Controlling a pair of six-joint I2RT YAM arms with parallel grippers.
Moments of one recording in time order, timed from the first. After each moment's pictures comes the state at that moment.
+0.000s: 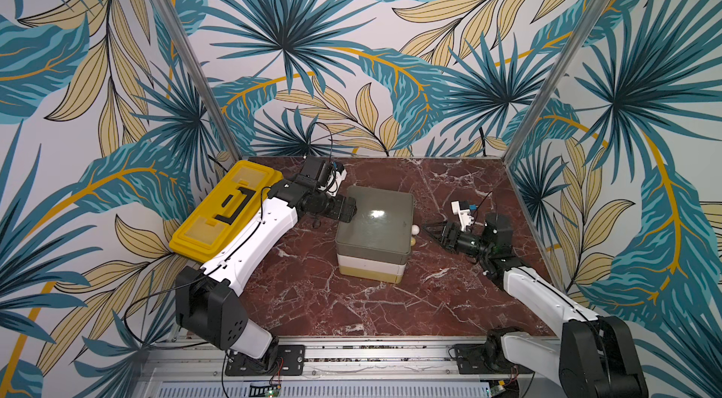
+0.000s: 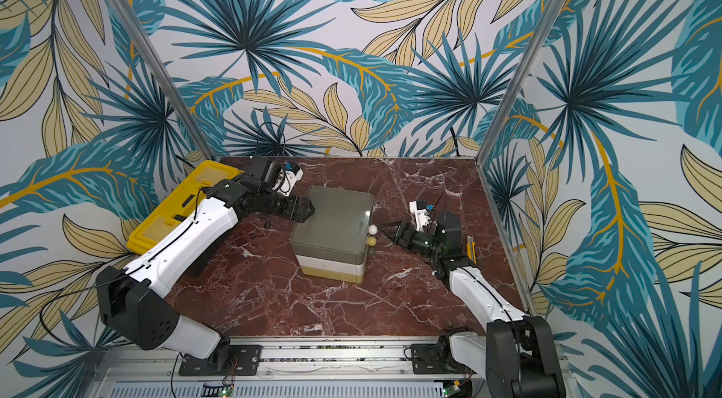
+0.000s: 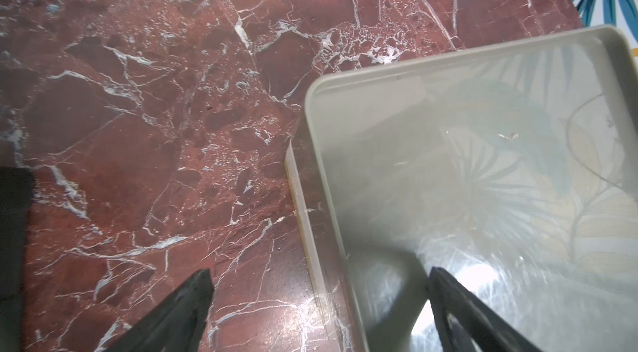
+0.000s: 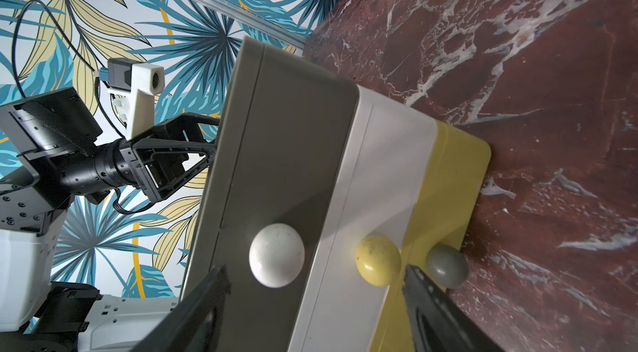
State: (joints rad) left arm -0.42 1.52 1.45 -0.85 0.17 -0.13; right arm 0.08 1.17 0.49 0.30 -0.86 0.82
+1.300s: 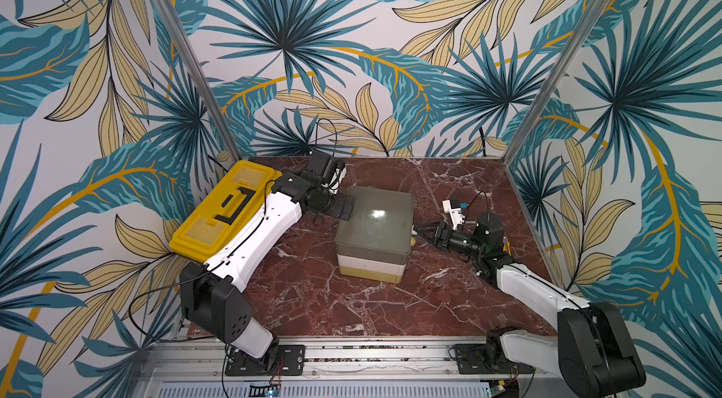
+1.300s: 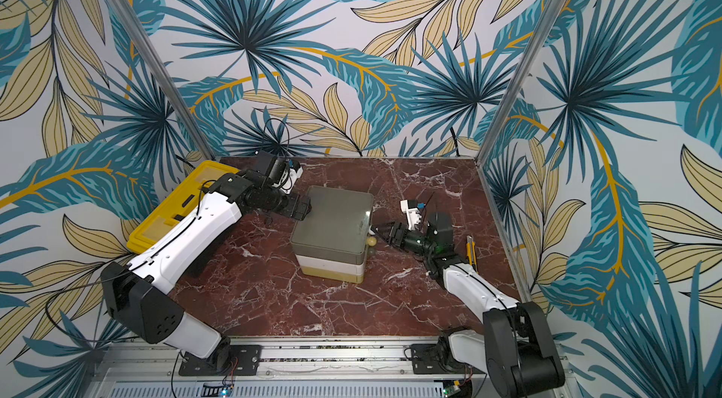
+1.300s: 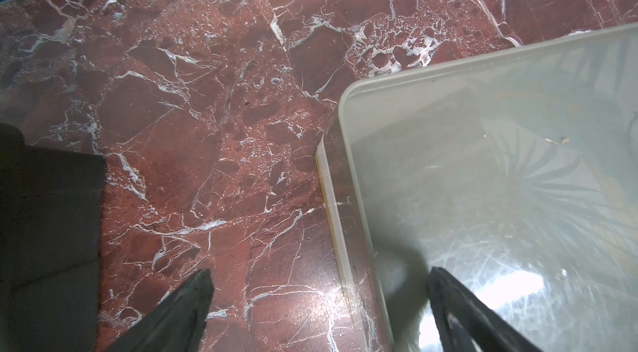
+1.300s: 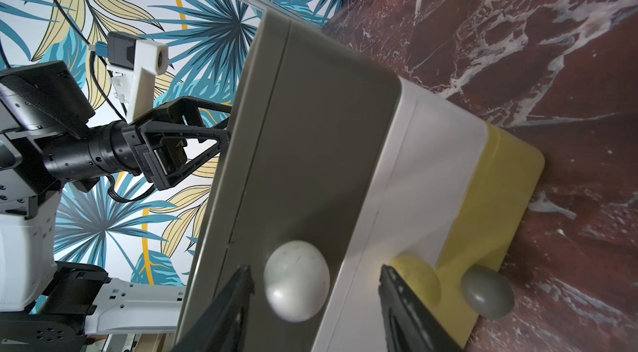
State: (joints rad) left arm -0.44 1.56 1.54 -0.96 0.03 -0.12; right arm 0.16 1.24 0.50 0.42 -0.84 0.86
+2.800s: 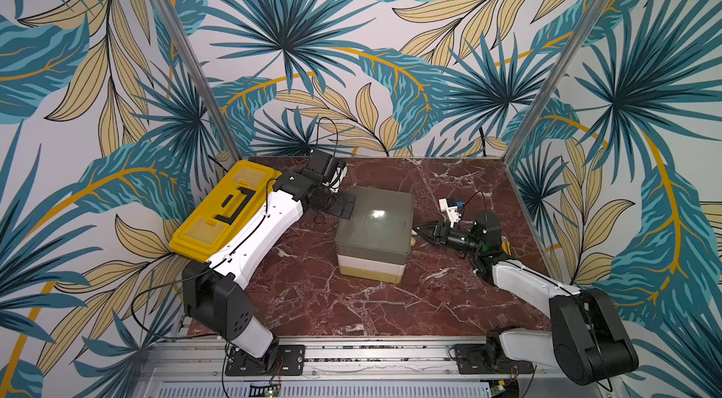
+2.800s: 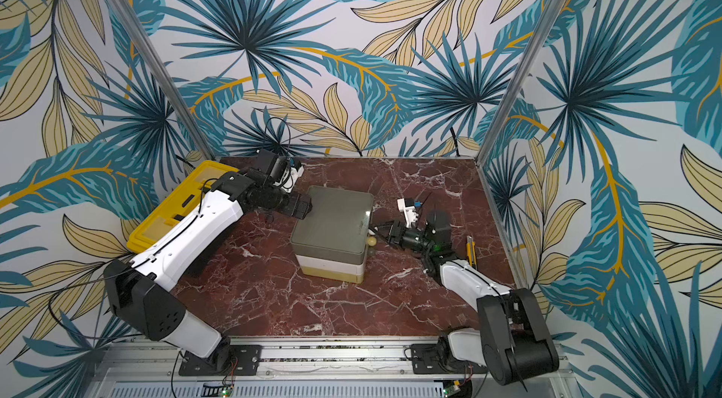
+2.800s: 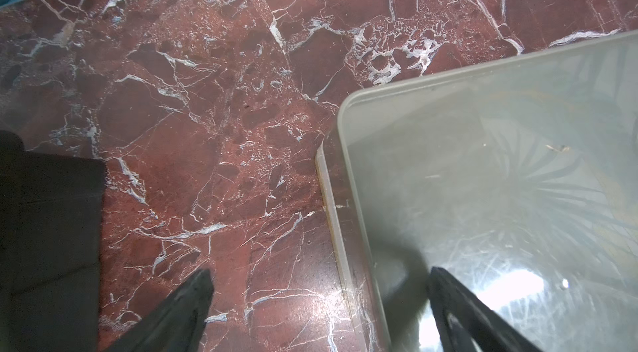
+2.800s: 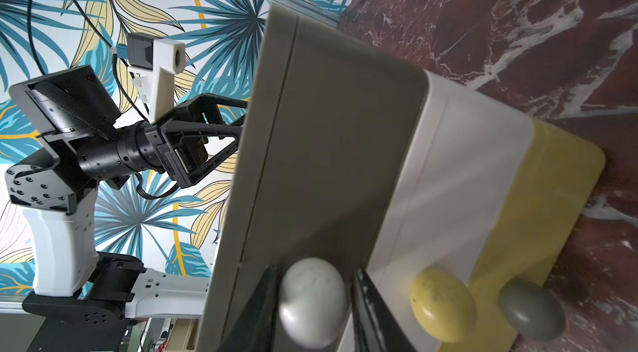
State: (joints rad) left arm -0.44 1.58 1.56 -0.97 0.03 -0.11; right arm 0.16 1.30 0.50 0.55 -0.91 0.98
